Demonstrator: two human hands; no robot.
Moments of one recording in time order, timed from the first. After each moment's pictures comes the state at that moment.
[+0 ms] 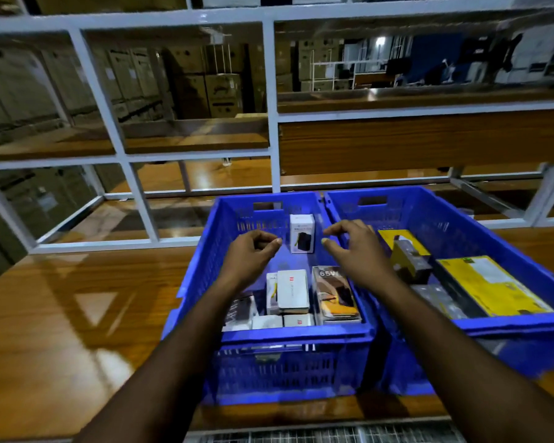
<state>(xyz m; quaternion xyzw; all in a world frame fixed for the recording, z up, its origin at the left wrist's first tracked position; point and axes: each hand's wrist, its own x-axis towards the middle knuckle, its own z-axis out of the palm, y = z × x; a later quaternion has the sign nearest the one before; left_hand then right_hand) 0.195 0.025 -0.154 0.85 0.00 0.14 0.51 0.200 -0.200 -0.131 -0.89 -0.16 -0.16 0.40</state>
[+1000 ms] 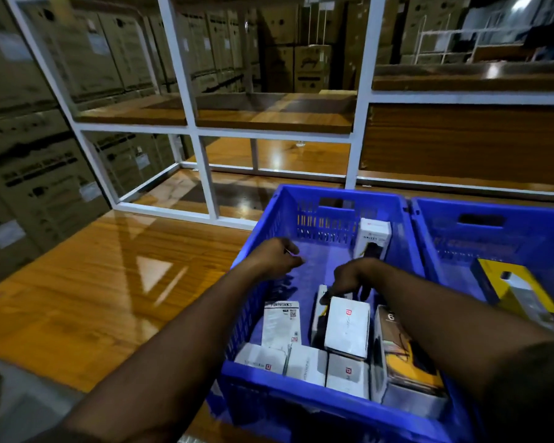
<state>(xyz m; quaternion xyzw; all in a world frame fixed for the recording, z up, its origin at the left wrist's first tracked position) 0.265 0.096 -0.186 0.91 0.15 -0.01 0.39 0.357 -0.071 -0.200 -0.89 -0.26 0.38 -0.03</state>
